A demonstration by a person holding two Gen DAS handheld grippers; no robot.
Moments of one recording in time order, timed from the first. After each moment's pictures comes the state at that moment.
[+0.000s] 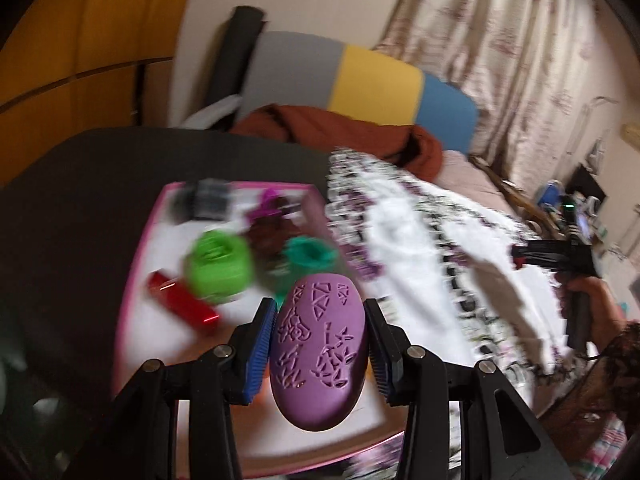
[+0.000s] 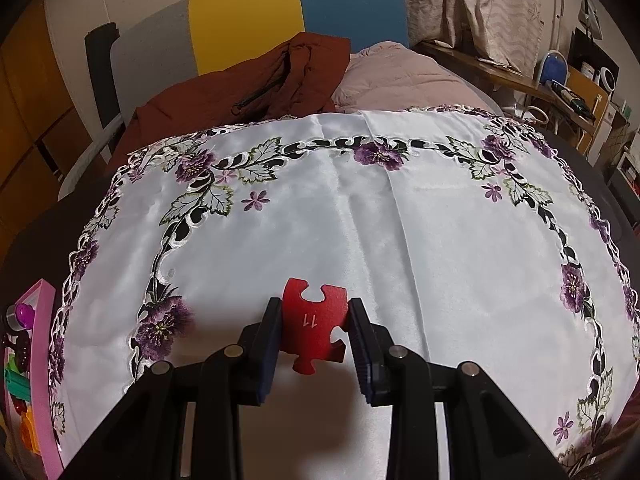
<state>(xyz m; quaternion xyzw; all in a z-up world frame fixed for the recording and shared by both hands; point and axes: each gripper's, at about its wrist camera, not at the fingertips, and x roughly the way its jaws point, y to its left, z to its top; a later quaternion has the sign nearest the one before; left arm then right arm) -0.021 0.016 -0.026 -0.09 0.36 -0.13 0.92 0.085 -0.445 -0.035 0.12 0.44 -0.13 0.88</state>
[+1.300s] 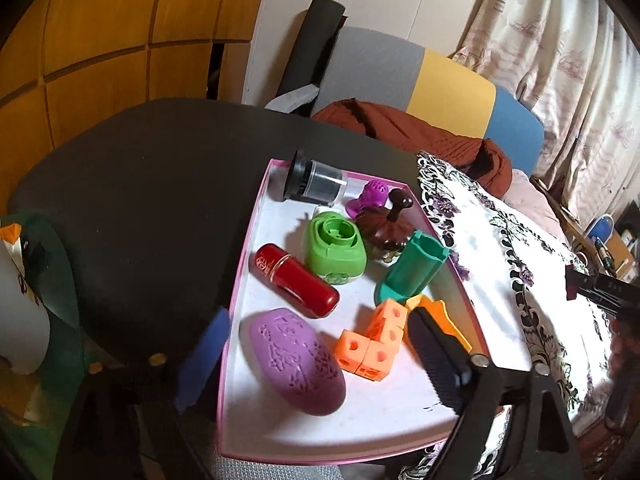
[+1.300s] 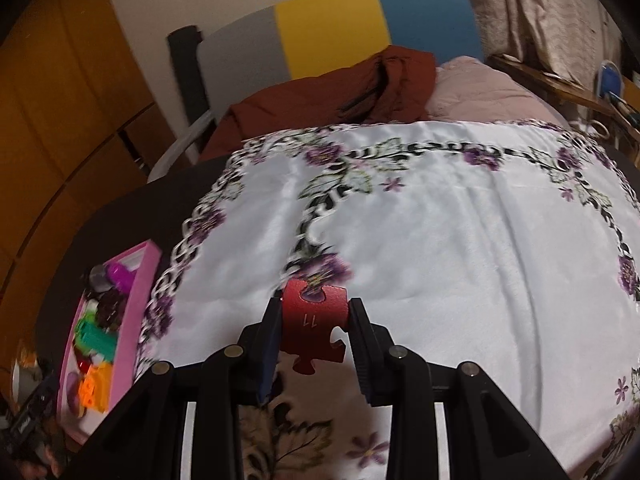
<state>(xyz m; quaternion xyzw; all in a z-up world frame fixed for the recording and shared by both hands) -0.025 0.061 -0.041 -0.11 0.37 -0.03 0.92 0.041 -0.343 -0.015 0.12 0.41 0.03 0.90</state>
